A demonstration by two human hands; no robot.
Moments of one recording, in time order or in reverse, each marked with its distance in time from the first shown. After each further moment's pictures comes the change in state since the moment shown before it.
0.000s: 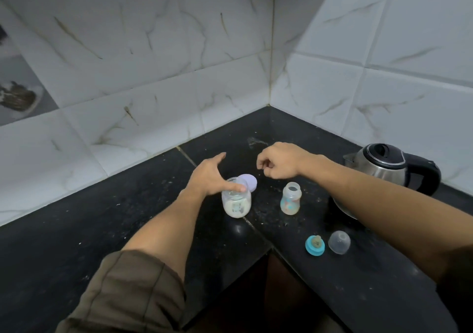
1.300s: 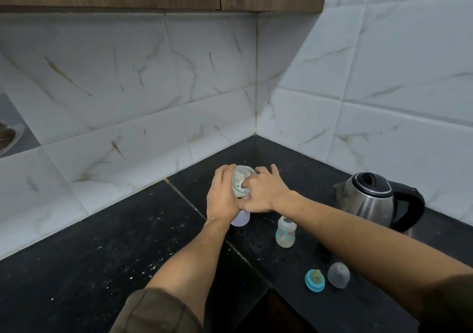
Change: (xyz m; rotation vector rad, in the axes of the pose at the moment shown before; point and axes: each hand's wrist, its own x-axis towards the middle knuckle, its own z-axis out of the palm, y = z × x) left_hand 0.018 0.057 0.032 -0.101 0.452 0.270; right_hand 0.021 -0.038 0.008 -0.135 0.111 0.224
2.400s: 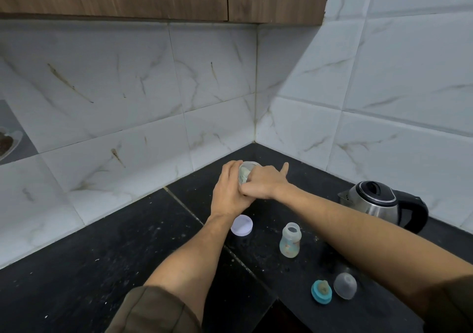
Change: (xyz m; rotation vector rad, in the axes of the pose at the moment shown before) left_hand 0.032 0.001 -0.005 -0.034 -0.021 0.106; right_hand 0.021 -0.021 -0.041 0.323 0.023 0.324
